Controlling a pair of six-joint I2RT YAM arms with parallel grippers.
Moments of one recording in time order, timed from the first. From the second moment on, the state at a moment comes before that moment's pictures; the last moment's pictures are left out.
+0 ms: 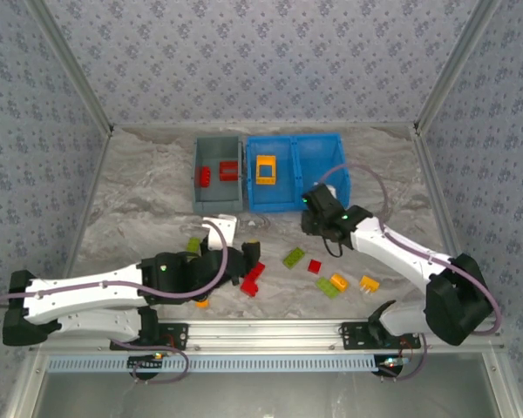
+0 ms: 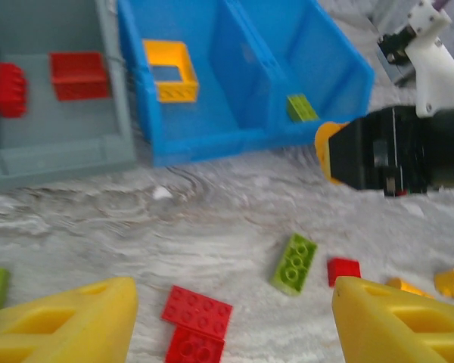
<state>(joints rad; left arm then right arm) -1.39 1.01 0.95 -0.67 -0.78 -0.87 0.69 1.35 0.95 -0.56 0.25 0.59</state>
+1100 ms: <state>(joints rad) -1.39 0.97 0.97 -0.85 -0.87 -0.97 0.62 2.36 2.13 -0.91 0.48 0.55</state>
